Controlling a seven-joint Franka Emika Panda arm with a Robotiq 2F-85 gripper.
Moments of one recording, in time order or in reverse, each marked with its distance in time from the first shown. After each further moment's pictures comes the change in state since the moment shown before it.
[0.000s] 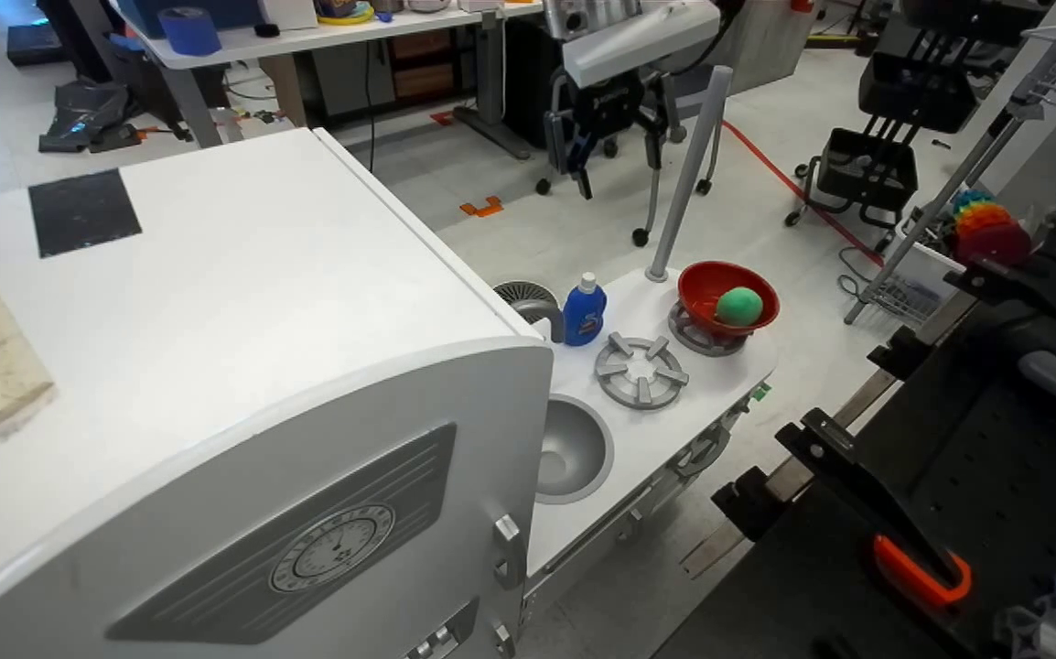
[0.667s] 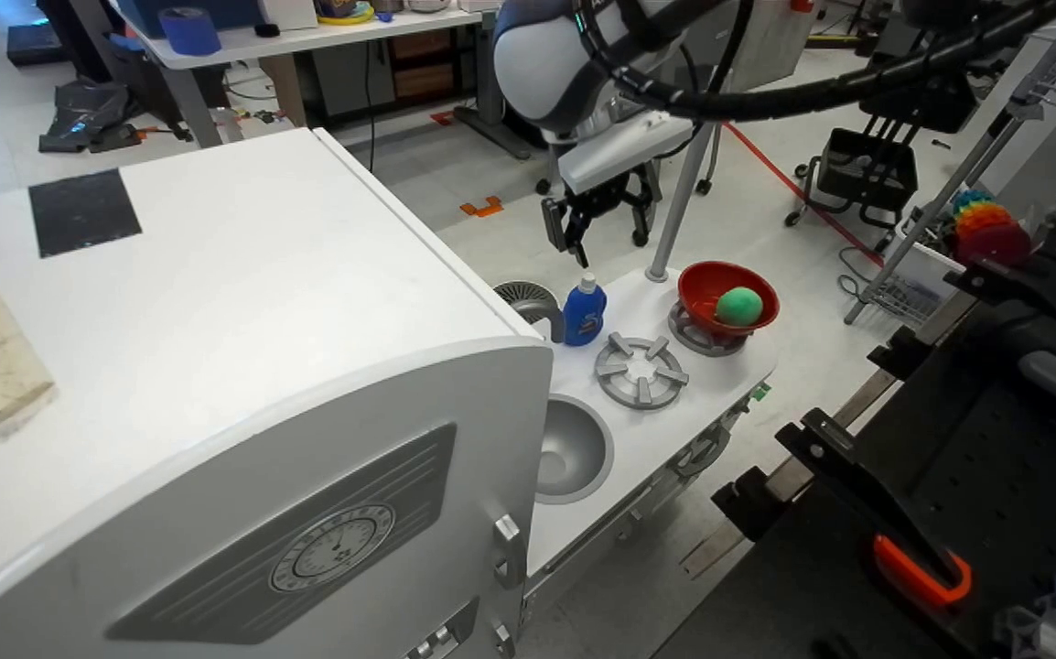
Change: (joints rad) arm 0.010 0.274 -0.014 0.261 -0.016 -0.012 -0.026
